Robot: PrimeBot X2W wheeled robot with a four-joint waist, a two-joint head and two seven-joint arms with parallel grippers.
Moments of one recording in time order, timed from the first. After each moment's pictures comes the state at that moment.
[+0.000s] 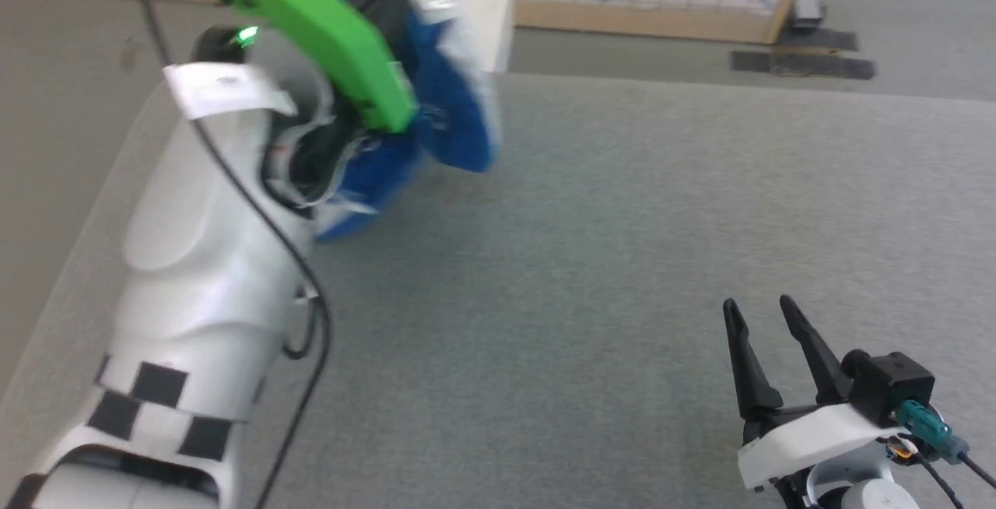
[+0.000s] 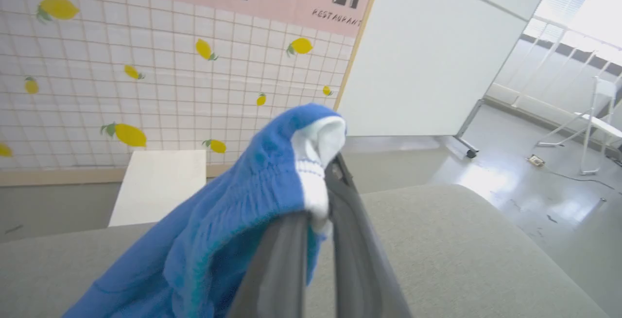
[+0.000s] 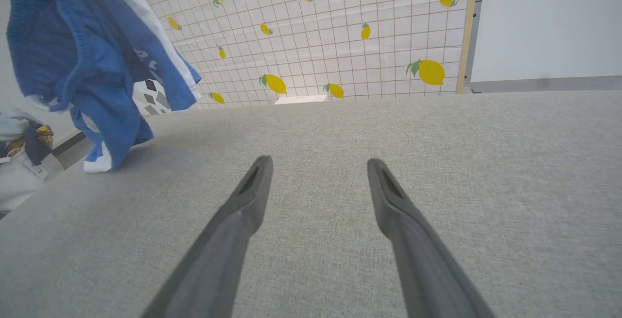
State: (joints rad) left arm -0.91 0.20 -0.37 0.42 -0.76 -0.12 0.25; right arm -0.01 -0.05 0.04 0.13 0.22 0.13 -0.16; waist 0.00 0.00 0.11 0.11
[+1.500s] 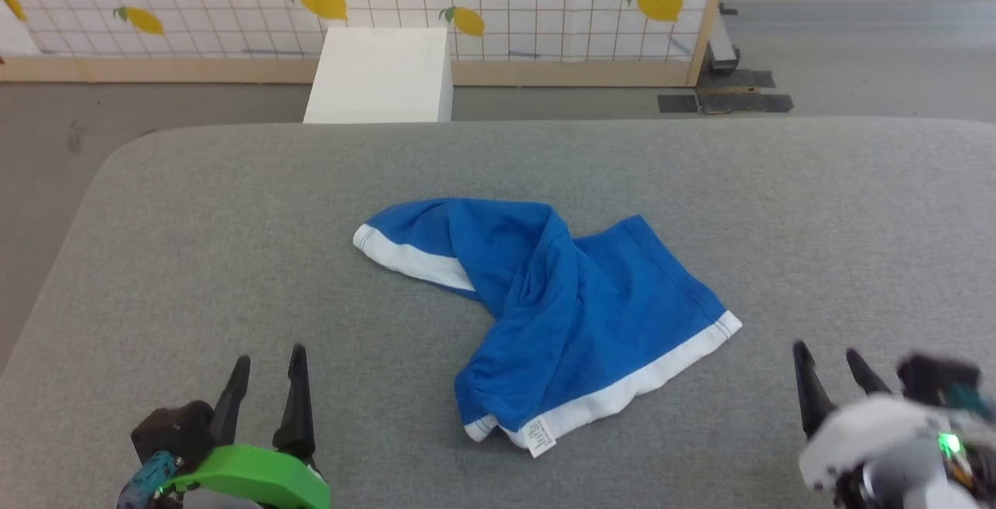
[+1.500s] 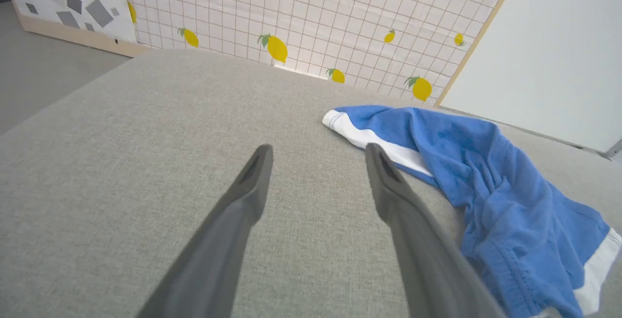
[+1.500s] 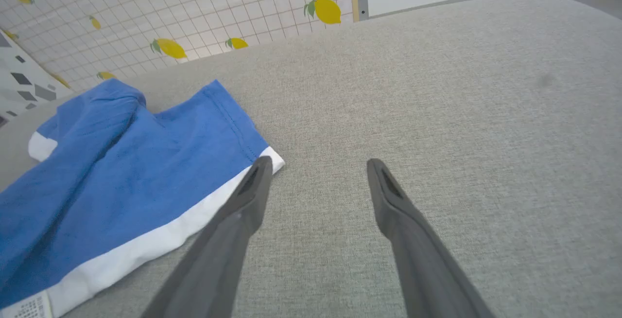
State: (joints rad) left arm 0.03 0.32 -0.29 0.10 -0.64 0.16 -0.25; right arm -0.03 -0.05 -0.17 0.28 0.23 0.13 0.04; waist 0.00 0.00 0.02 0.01
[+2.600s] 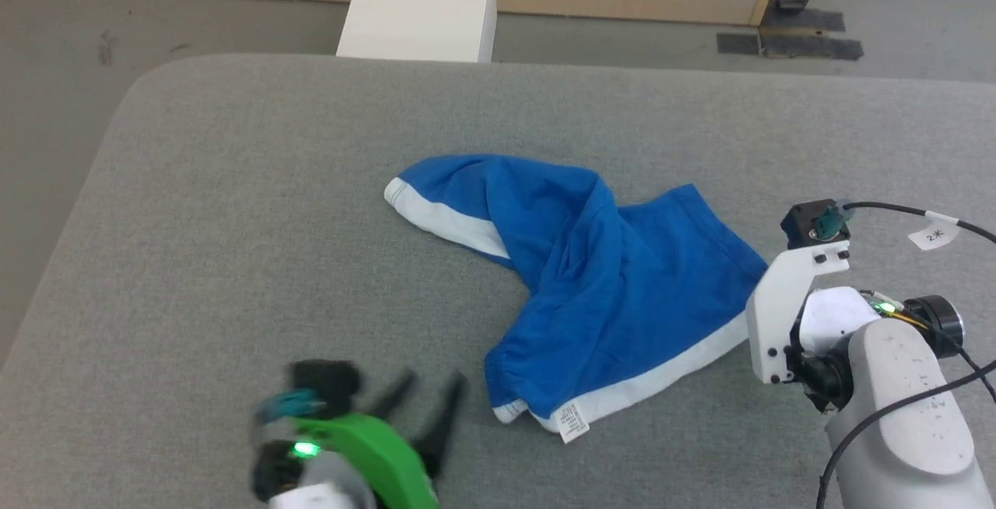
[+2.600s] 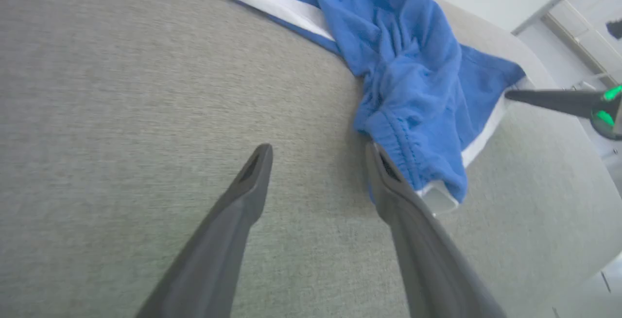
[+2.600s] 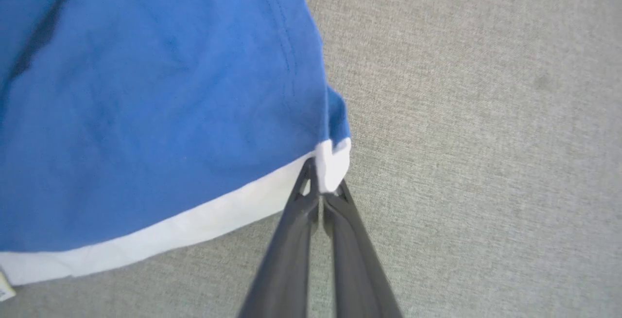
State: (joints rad) left arm -0.01 0.18 -0.33 0.02 -0.58 -0.05 0.17; right arm -0.41 -0.05 -0.08 0.41 -0.05 0.13 0.75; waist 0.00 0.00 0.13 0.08
